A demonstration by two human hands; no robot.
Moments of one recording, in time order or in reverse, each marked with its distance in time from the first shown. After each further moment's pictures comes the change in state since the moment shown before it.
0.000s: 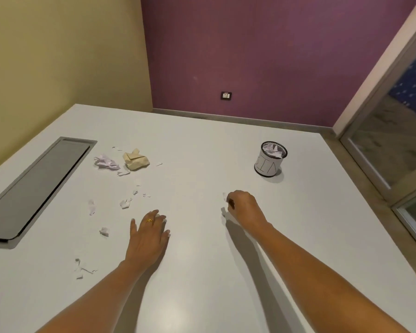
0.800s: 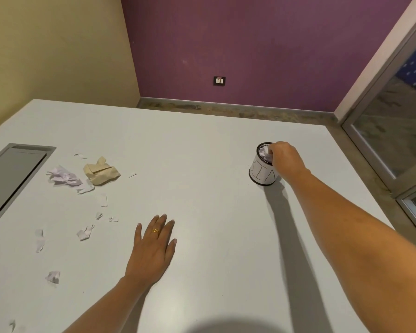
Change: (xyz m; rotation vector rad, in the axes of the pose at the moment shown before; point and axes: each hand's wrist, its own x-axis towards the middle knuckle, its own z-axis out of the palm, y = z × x) left_hand 0.076 0.039 0.050 0.048 -0.108 0.086; right_hand 0.163 0.114 -0.094 -0.324 0.115 0.173
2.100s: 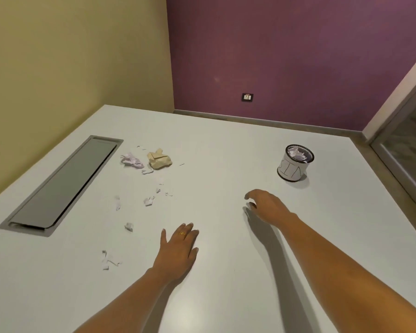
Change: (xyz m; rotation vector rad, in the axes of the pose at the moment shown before) left_hand -0.097 -0.030 -0.014 -0.043 -0.134 0.002; right_hand -0.159 -0.094 0.045 0.091 -0.260 -0.325
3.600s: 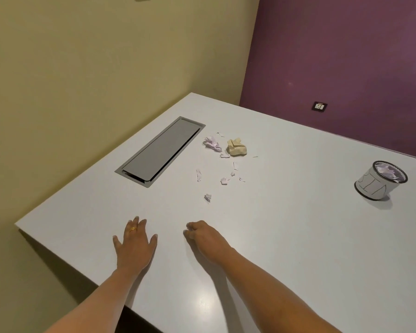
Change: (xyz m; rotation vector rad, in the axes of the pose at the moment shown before) left_hand -0.178 -0.157 -0.025 -0.132 0.270 -0.800; right_hand -0.080 -0.284 0.113 0.172 -0.409 -0.452
